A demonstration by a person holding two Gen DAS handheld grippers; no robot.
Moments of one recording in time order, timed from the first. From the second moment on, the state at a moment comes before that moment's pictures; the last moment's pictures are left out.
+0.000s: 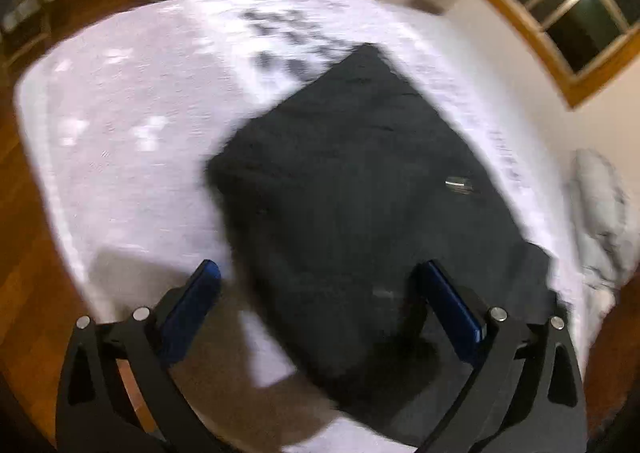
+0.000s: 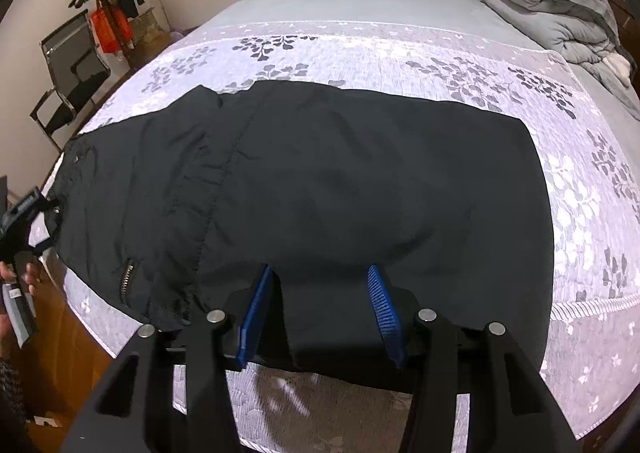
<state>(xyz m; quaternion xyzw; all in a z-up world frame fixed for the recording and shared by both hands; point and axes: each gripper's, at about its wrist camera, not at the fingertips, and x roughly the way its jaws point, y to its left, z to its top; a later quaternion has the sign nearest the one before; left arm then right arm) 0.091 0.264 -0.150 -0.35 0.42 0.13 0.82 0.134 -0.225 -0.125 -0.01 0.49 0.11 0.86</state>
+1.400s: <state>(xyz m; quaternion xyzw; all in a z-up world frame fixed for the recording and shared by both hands) 0.134 -0.044 -0.048 -0.03 0.37 -0.19 0.91 0.143 -0.299 -0.124 0.06 0.48 0.07 0.87</state>
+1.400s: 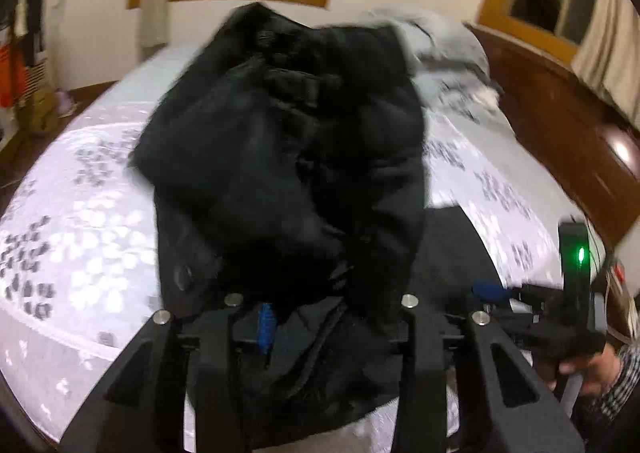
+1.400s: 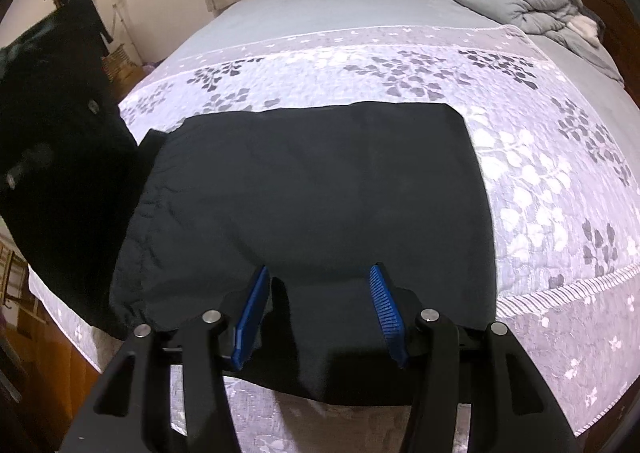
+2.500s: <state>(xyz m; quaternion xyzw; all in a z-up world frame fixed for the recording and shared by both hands) 0.147 -0.003 -0.110 0.01 0.46 -0.08 0.88 0.198 -0.264 -0.099 0.05 0.48 0.12 0.87</state>
